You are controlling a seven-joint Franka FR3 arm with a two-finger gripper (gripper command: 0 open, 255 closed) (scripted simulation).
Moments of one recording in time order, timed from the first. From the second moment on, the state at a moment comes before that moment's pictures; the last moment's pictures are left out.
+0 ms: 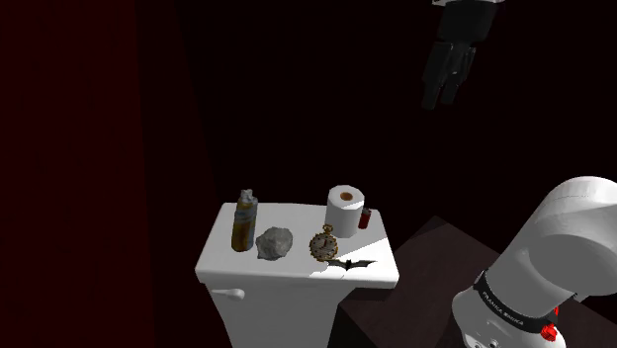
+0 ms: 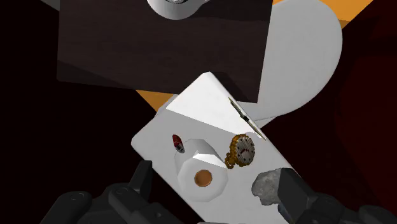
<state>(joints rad) 0.02 -0.80 -0.01 -2.30 0.11 1.42 -0.03</state>
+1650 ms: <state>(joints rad) 0.14 -0.10 0.22 -2.08 0.35 1.84 0.20</state>
